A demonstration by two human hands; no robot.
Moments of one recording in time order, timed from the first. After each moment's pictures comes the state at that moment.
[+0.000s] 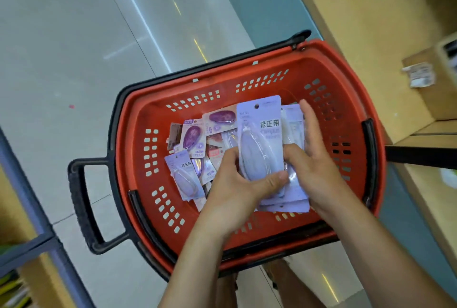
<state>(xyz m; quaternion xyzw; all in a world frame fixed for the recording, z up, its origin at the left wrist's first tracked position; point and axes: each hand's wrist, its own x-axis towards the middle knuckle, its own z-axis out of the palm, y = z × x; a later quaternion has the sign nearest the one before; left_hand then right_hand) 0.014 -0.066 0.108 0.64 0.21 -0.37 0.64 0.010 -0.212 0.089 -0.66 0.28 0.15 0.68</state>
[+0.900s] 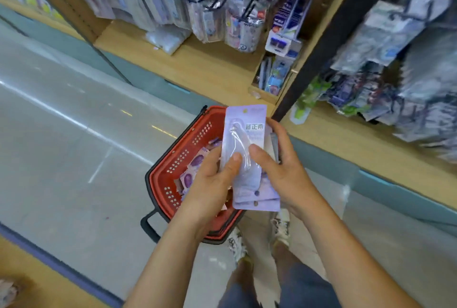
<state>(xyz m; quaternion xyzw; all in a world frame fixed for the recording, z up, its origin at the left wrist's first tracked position) -0.016 -0.055 0.455 0.68 -0.11 -0.46 0.56 -0.103 -0.172 0.426 -0.61 0.34 -0.15 0.69</state>
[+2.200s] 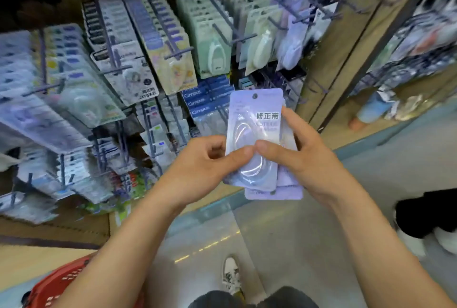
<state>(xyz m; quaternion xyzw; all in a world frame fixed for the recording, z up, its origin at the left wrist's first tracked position) -0.434 -0.383 0.677 0.49 -0.57 -0.58 0.31 -0.623 -0.373 0.674 -0.52 0.45 -0.46 0.56</state>
